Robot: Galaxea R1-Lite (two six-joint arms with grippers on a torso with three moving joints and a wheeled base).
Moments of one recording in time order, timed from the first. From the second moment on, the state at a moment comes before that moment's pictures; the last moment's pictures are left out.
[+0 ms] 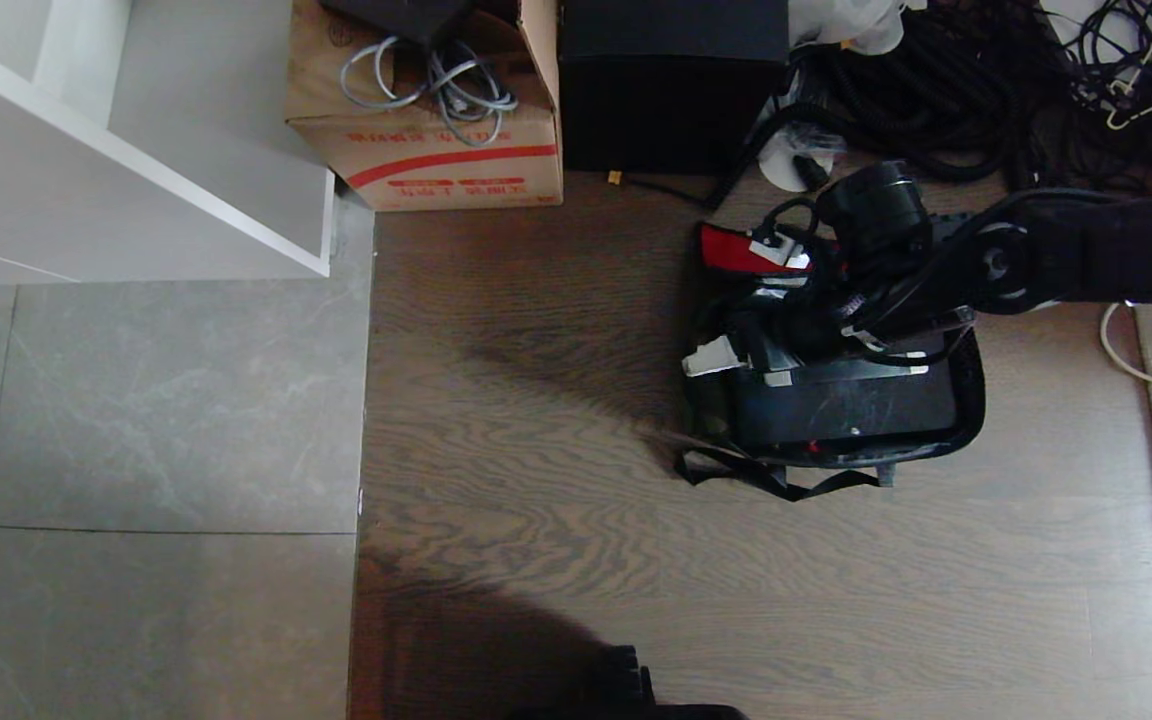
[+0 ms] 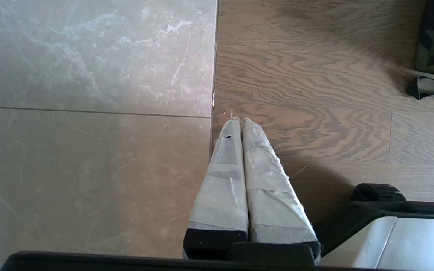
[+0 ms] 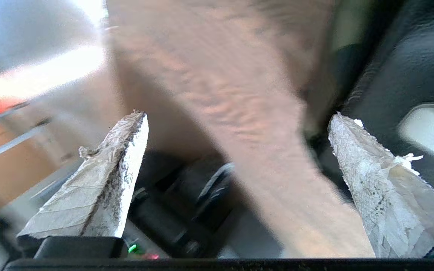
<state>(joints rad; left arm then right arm) 0.00 0.00 0.00 0.00 0.00 0.00 0.36 2.01 -1.69 0.34 0.32 0.03</state>
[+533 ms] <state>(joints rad) 0.00 0.00 0.00 0.00 0.00 0.00 0.50 2.12 -1.75 0.21 -0.05 -0.05</state>
